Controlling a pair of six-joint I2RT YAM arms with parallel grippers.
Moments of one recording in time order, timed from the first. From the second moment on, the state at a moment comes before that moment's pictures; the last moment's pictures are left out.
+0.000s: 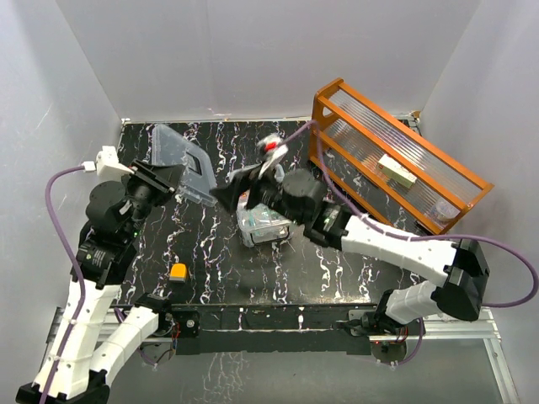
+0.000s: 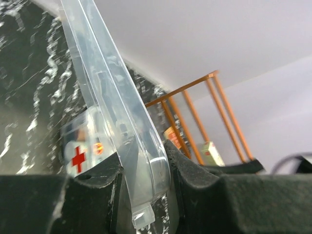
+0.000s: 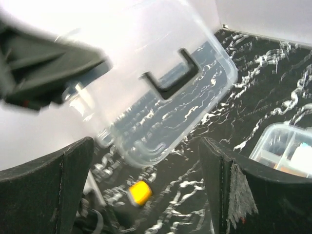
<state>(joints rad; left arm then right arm) -0.29 0.72 1.03 -0.48 -0.09 -0.88 1.07 1.37 1.12 0.28 0.11 0.29</state>
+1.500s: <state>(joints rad) -0.29 0.74 0.90 0.04 0.15 -1.19 0.77 1.42 0.99 0.82 -0.21 1.66</state>
